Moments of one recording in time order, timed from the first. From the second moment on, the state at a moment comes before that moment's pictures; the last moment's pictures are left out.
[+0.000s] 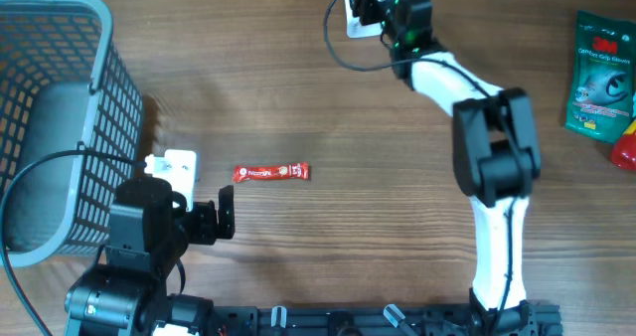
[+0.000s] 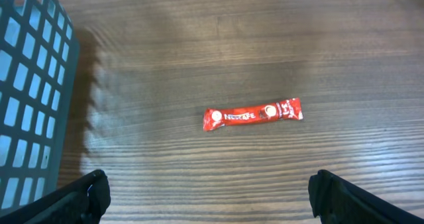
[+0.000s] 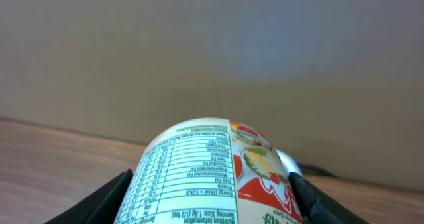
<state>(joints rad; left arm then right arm) -0.19 0.65 0.87 -1.02 -0.04 -0.10 0.24 2.32 1.69 0.41 -0.11 0.12</state>
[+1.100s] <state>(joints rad) -0.19 0.65 0.87 -1.02 -0.04 -0.10 -0.53 1.89 1.41 -0.89 -0.02 0.22</state>
